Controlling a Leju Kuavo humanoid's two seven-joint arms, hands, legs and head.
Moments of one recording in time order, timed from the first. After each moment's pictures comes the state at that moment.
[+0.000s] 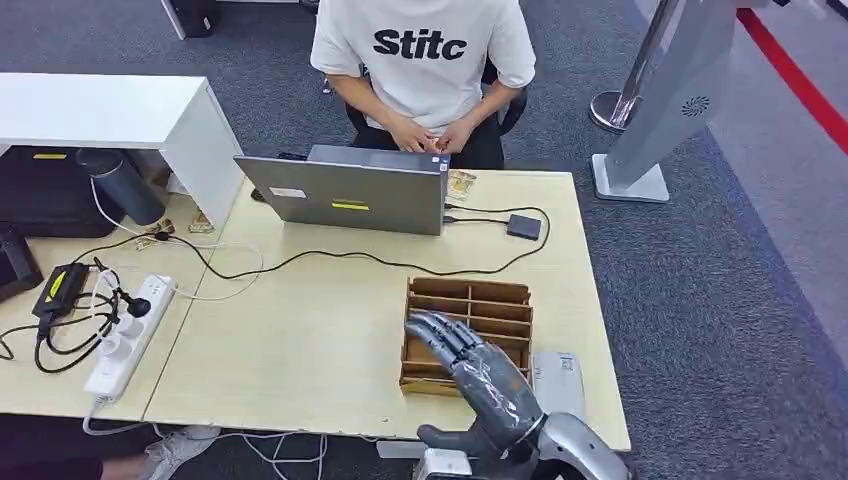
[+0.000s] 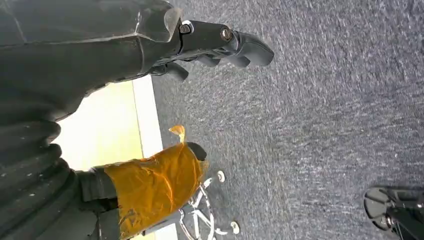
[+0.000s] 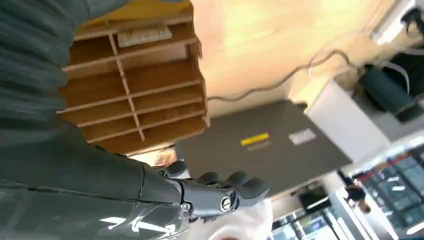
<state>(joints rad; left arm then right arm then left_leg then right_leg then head) -0.05 -0.09 1.26 -0.30 -1.47 -0.10 0.13 0.01 -0.10 0.62 -1.85 0.82 0.10 -0.21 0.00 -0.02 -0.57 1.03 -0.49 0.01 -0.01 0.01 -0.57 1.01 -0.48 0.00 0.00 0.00</state>
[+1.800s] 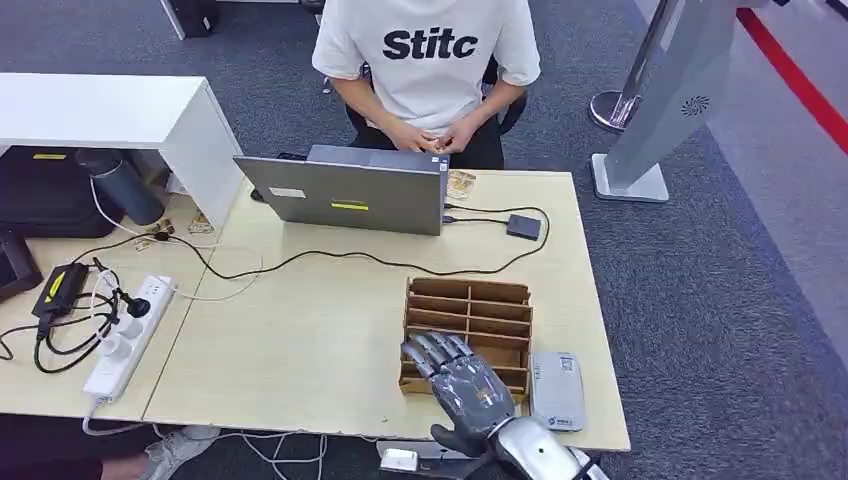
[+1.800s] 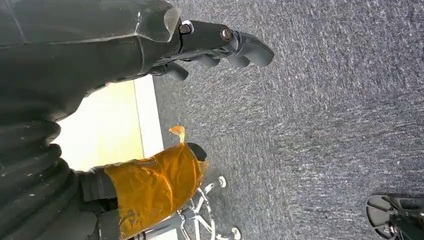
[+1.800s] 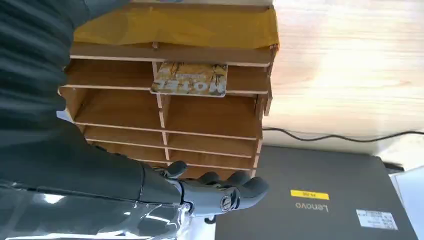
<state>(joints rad) -0.05 -0.08 1.26 -0.30 -1.48 -0.10 0.14 -0.09 -0.11 0.78 -1.62 1.18 0.04 0.01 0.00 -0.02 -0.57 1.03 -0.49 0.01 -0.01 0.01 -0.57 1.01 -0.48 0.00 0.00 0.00</state>
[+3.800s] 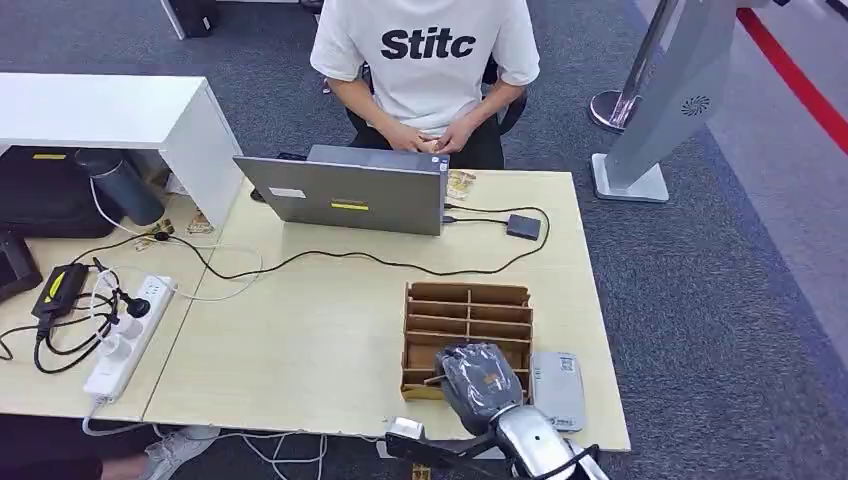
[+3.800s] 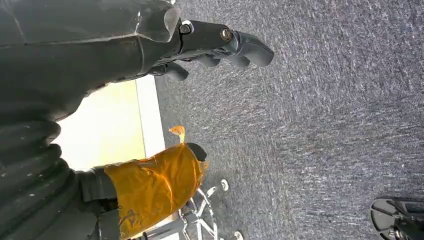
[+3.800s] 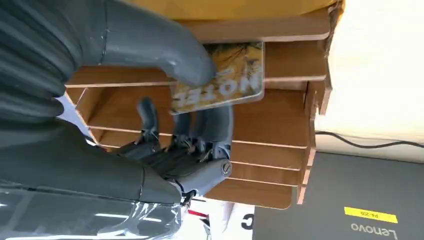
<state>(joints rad) -0.06 -0.08 1.26 -0.30 -1.50 -0.10 0.14 -0.07 -0.02 0.66 -1.51 1.32 0.01 0.03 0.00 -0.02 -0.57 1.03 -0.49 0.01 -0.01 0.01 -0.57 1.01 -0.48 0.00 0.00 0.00</state>
